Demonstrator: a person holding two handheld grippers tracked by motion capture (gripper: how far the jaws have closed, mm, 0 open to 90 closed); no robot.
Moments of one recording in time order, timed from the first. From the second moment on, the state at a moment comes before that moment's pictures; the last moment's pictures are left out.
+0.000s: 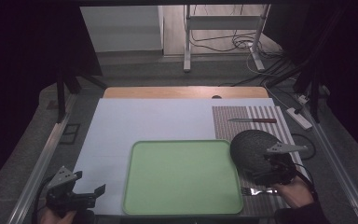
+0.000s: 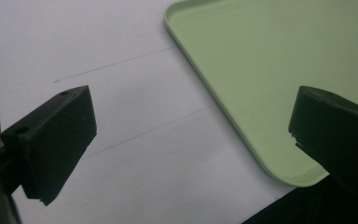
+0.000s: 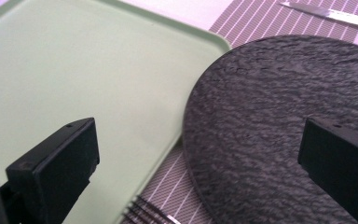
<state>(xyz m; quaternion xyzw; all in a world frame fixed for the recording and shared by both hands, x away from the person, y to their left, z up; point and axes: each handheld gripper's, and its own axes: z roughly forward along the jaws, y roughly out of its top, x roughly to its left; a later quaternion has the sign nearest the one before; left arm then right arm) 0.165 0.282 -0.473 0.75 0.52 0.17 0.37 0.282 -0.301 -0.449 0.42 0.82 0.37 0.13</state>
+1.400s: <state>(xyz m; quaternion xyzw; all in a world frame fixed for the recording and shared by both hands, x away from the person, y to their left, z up) 0.167 0.282 -0.473 0.75 0.52 0.16 0.37 0.387 -0.303 -0.465 0.46 0.81 0.31 0.17</state>
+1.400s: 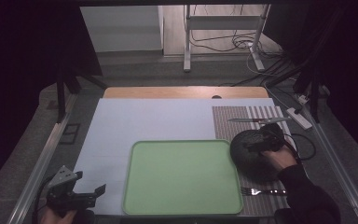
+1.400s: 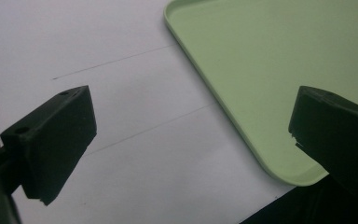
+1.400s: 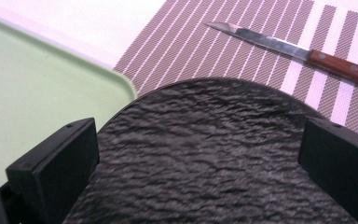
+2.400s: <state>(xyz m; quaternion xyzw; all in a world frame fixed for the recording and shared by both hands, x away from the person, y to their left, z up) 0.167 0.282 -0.474 0.75 0.52 0.16 0.37 0.462 -0.318 -0.483 0.52 0.79 0.26 0.17</state>
